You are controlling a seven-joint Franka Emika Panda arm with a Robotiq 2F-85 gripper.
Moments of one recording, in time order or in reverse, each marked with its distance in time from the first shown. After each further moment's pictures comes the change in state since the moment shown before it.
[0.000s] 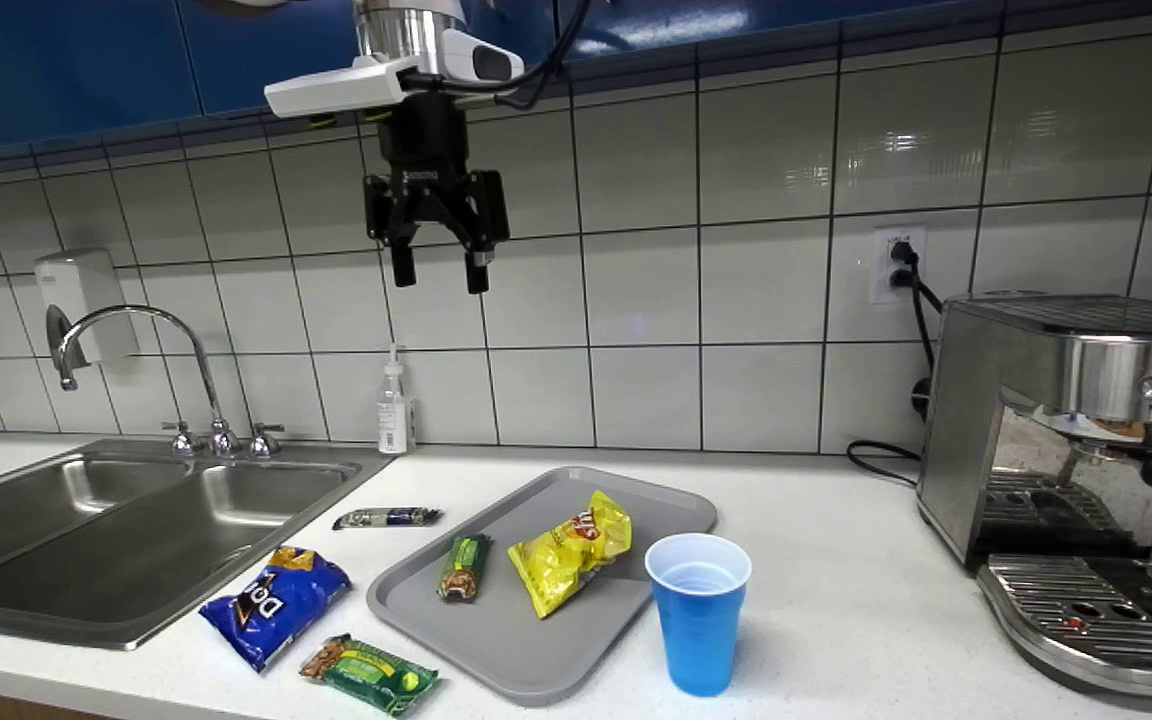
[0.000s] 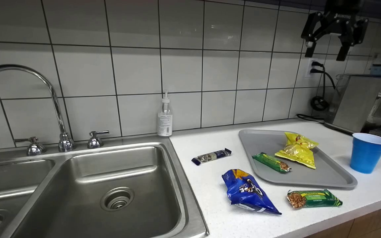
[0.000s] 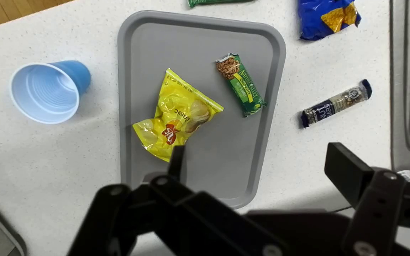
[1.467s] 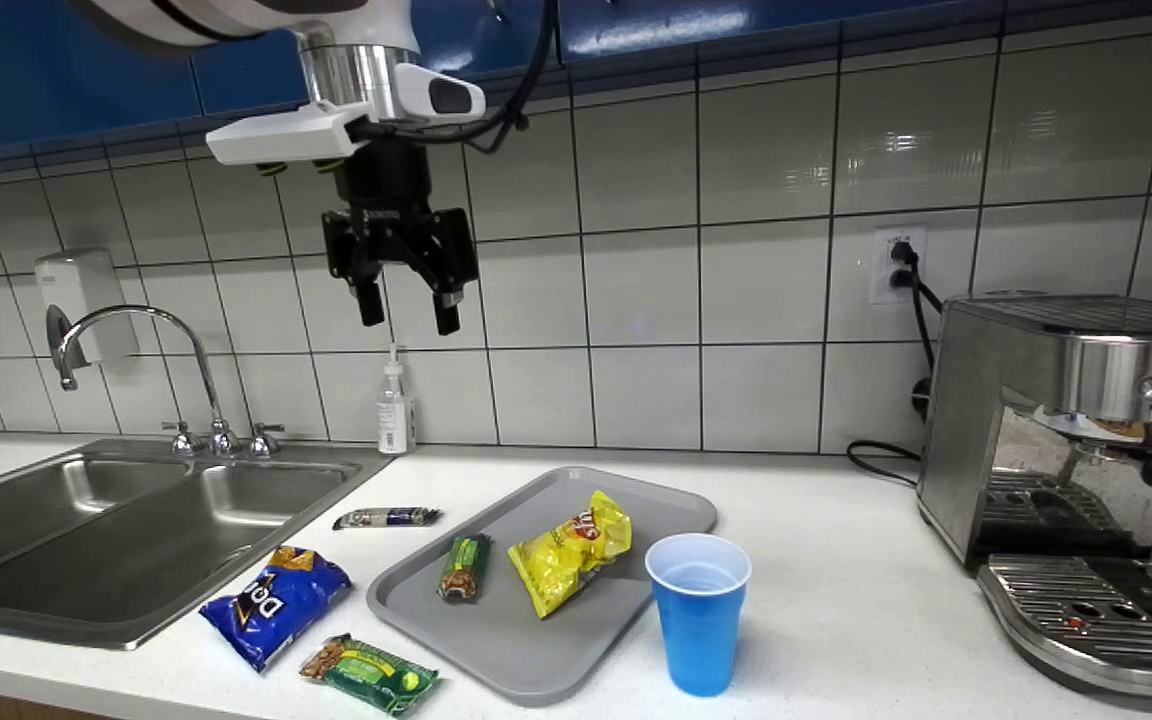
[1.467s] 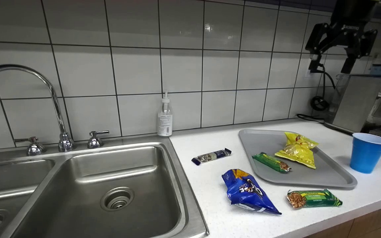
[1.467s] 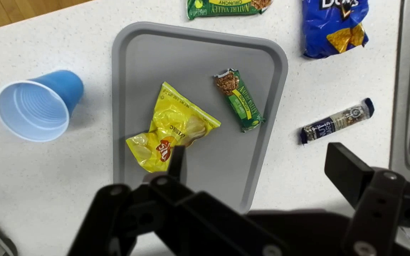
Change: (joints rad) arm 0.000 -0.132 0.027 -0.216 -0.020 0.133 0.000
